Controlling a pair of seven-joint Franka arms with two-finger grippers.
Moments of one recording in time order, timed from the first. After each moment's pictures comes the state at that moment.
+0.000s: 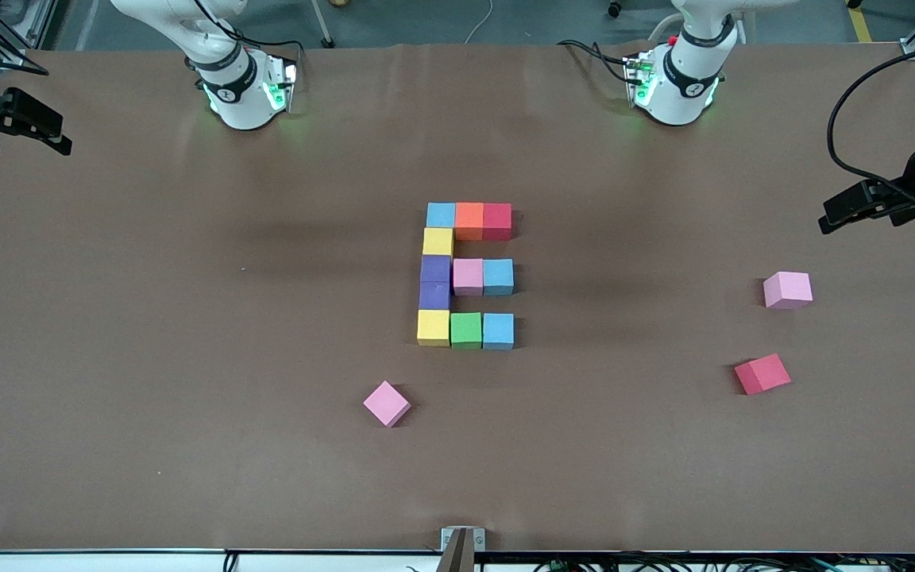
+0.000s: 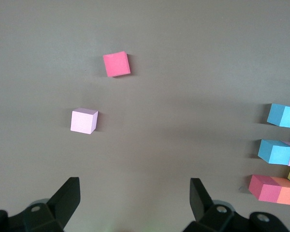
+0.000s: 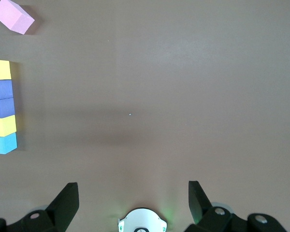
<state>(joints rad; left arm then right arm) 0.02 0.10 -0.06 -1.44 -0.01 1.50 -0.15 0.00 -0.14 -0.02 -1.60 0.01 1.38 -0.04</state>
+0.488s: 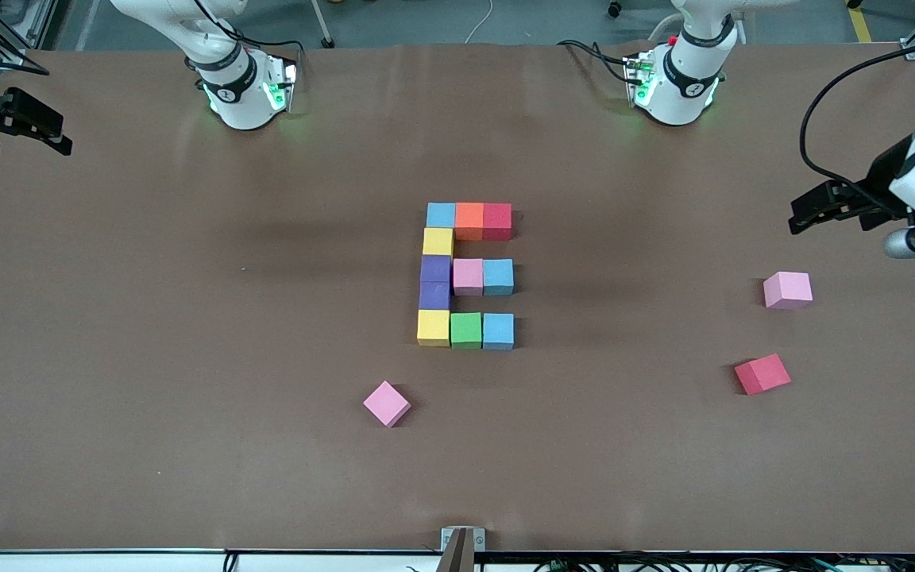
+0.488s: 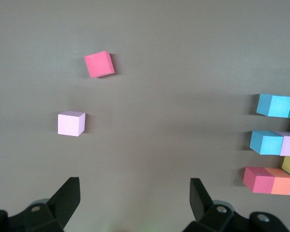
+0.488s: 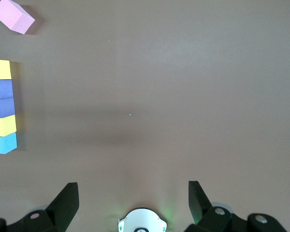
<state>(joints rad) 0.01 0.10 -0.13 -1.45 -0.01 1.50 -0.15 0.00 -0.14 -0.02 -1.60 0.01 1.38 -0.04</state>
